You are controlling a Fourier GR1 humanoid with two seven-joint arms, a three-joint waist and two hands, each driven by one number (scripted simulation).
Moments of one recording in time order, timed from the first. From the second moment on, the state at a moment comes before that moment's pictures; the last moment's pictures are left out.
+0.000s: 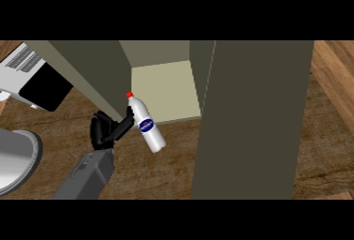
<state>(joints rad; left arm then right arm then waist) -0.46 0.11 -0.12 -0.59 0.54 0.44 -0.73 0.16 -0.38 -0.39 -2.22 -0.67 0.28 0.19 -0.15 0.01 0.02</state>
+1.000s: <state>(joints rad) -0.50 0.16 -0.14 -0.56 0.52 0.49 -0.71 0.13 -0.39 -0.39 -2.17 -0.70 0.32 0.18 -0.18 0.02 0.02</state>
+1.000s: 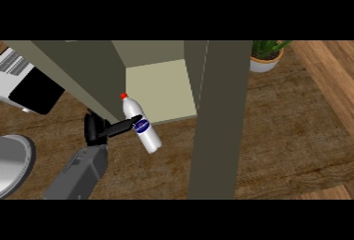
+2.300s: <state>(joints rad) -0.57 0.13 -0.17 -0.40 0.52 0.34 -0.69 0.15 -0.43 -0.42 -2.19 -0.69 0.36 0.19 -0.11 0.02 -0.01</state>
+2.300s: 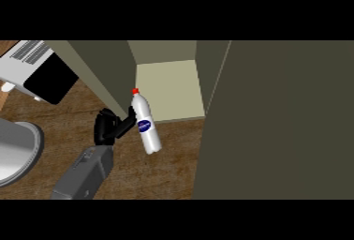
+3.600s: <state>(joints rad) -0.43 0.06 -0.31 -0.56 0.55 -0.15 -0.74 0.24 -0.46 -0.35 -2.32 -0.75 0.38 0.28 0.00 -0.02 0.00</state>
